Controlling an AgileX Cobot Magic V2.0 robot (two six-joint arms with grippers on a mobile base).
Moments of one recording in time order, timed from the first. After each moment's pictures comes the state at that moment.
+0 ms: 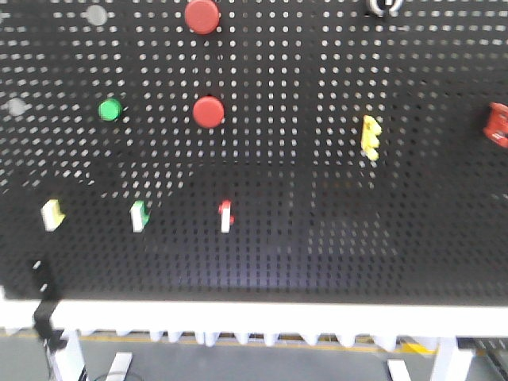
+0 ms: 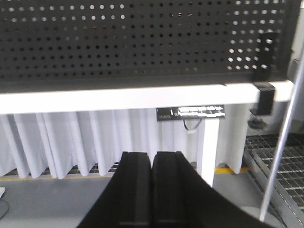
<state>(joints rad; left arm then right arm) -0.08 -0.01 0.03 -0.11 0.10 0.28 -0.07 -0.01 0.03 -0.04 0.20 0.04</state>
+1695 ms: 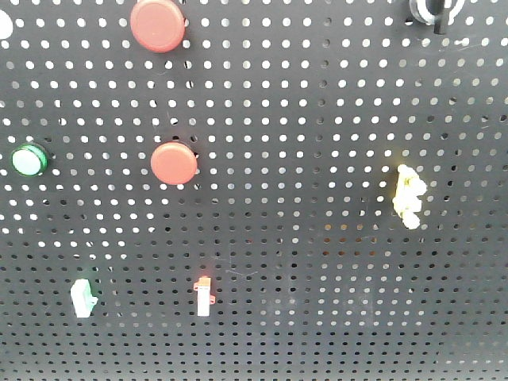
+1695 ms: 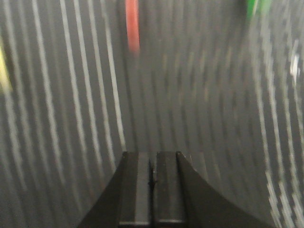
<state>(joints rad) -0.08 -0.01 -0.08 -0.12 -0.25 0.11 -0.07 -0.01 -0.09 0.03 -0.24 0.15</state>
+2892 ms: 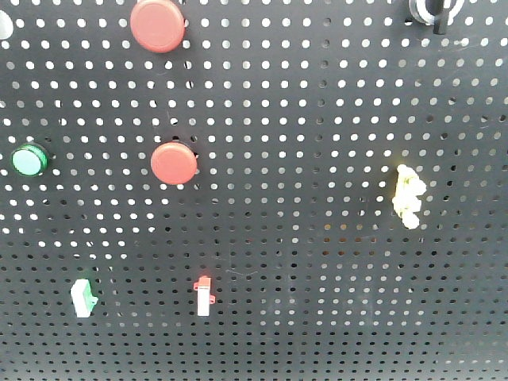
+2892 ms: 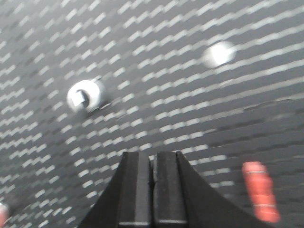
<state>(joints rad) -0.12 1.00 -1.47 -1.14 0.87 0.96 -0.07 0.57 -0.98 0.81 0.41 -0.41</state>
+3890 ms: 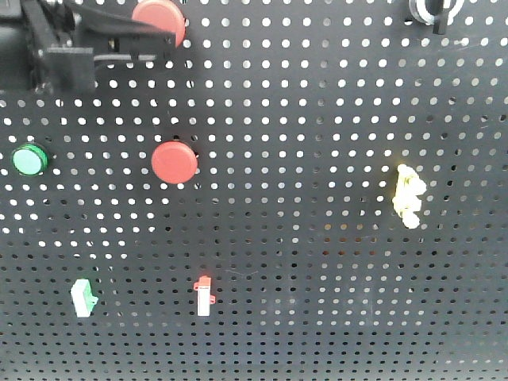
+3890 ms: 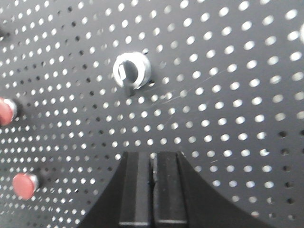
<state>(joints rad) -0.30 1.33 -1.70 -1.02 0.81 0.93 -0.07 0.68 -0.98 1.19 0.47 -0.85</state>
